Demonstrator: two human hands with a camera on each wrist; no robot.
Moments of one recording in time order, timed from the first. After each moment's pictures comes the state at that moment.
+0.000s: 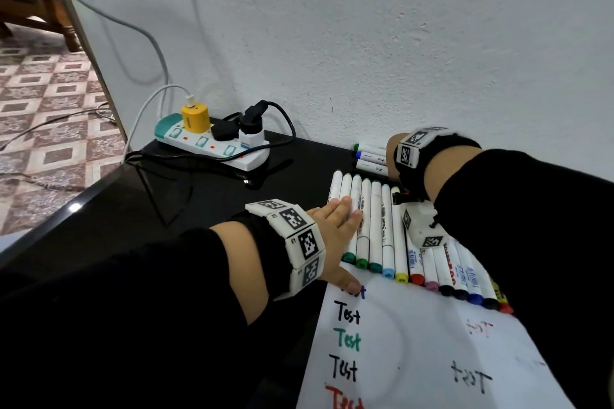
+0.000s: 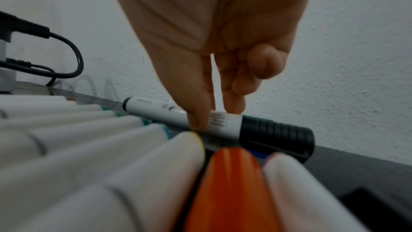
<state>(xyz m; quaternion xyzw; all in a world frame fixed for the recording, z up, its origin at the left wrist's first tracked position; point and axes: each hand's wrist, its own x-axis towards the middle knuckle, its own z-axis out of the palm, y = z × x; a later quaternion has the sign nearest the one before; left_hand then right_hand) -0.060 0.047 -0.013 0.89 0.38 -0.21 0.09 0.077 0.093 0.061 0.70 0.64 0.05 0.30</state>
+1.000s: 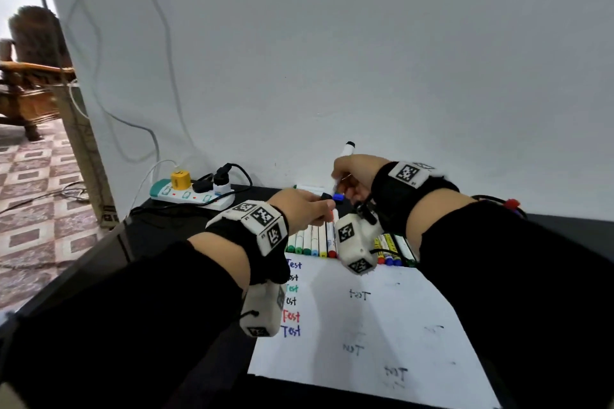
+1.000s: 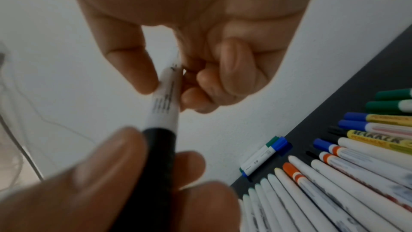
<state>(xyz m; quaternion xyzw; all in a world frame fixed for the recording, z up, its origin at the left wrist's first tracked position) -0.058 -0.064 0.094 0.74 0.46 0.21 0.44 0.080 -0.075 0.137 0.71 0.43 -0.40 -0.38</state>
